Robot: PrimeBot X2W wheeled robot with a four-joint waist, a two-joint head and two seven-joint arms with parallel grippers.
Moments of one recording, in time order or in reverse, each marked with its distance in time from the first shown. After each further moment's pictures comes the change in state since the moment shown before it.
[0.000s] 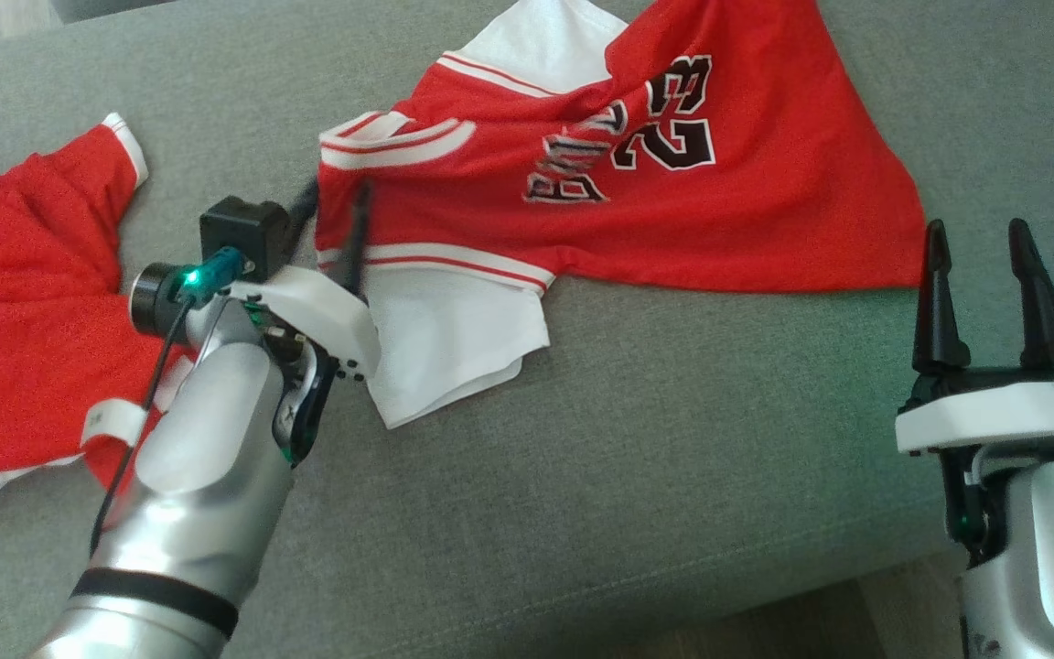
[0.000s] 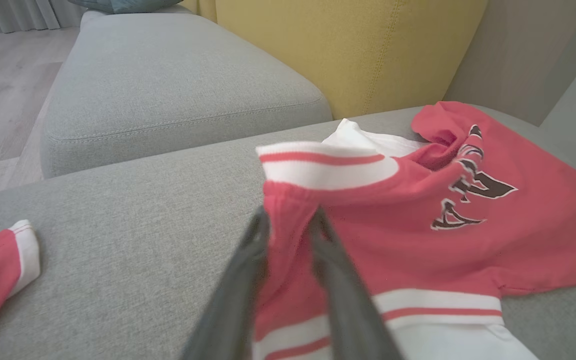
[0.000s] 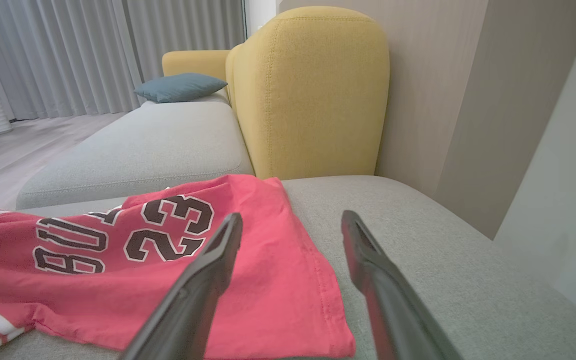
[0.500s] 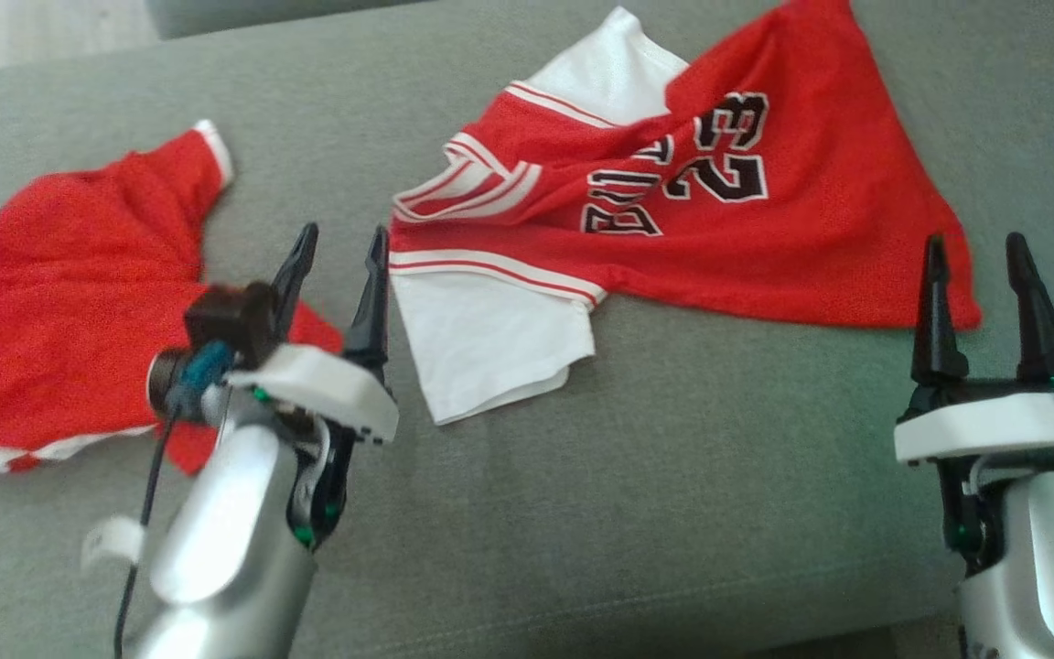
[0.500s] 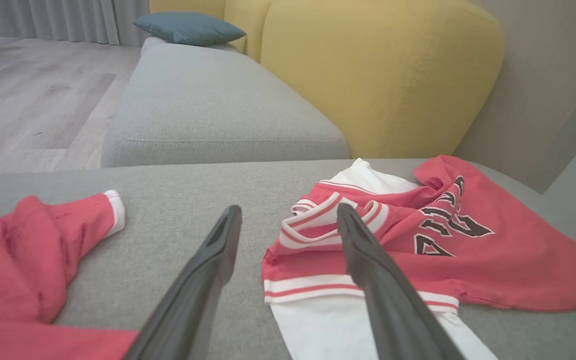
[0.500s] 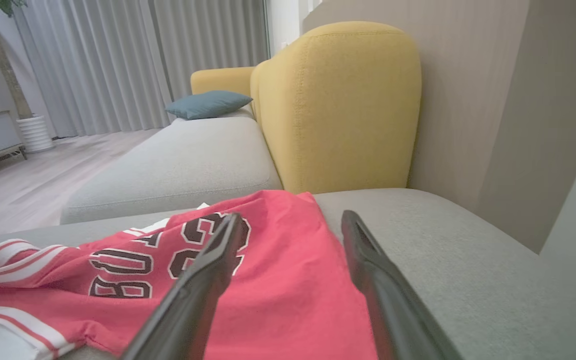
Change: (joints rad) left arm 0.236 -0.048 0.125 -0.273 0.013 0.031 -0.004; right arm 0.010 0.000 0.000 0.022 0.017 0.000 -0.017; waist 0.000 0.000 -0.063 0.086
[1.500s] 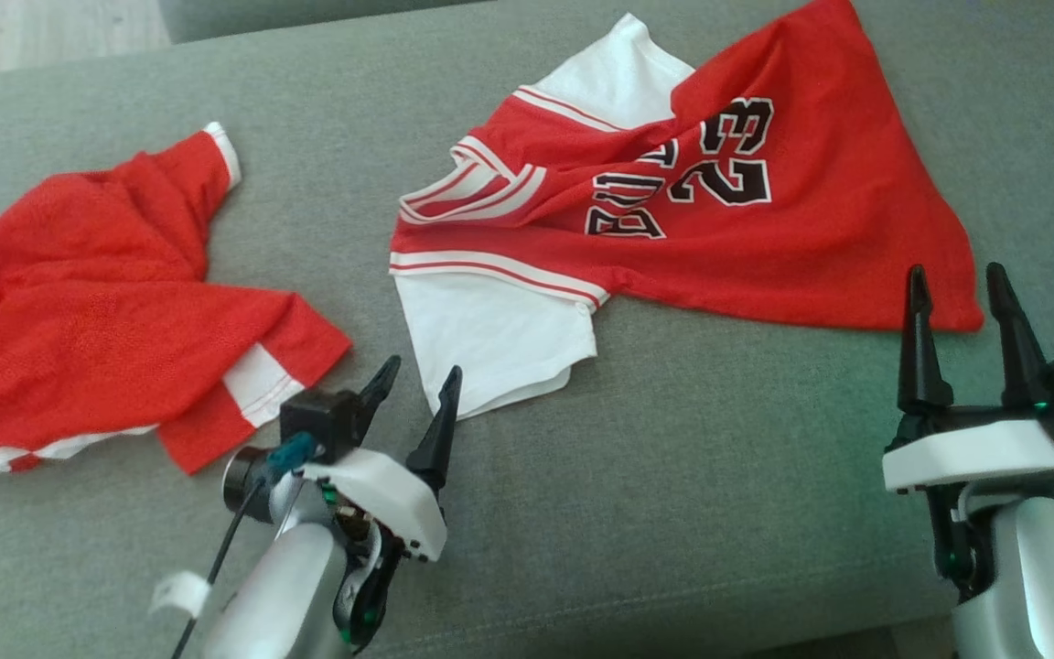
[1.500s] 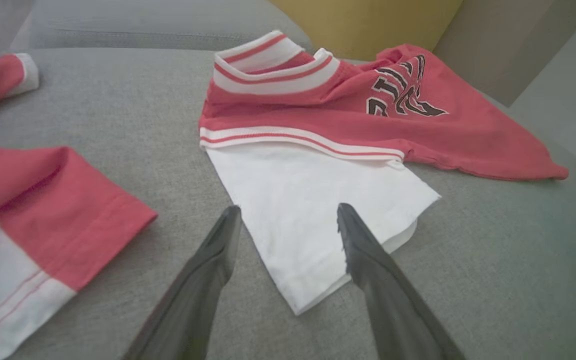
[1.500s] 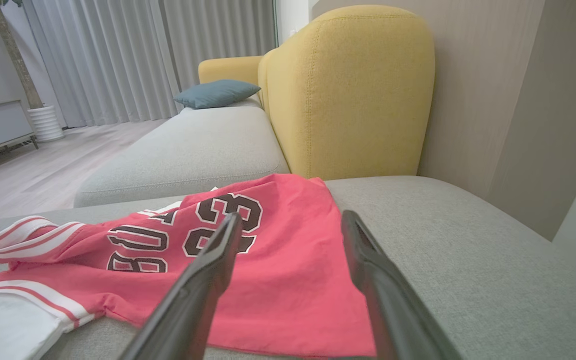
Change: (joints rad) left arm 0.151 -0.030 -0.090 0.035 0.014 -0.071 0.039; right arm 0.049 0.000 0.021 -0.003 0.000 0.000 -0.007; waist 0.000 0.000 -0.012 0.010
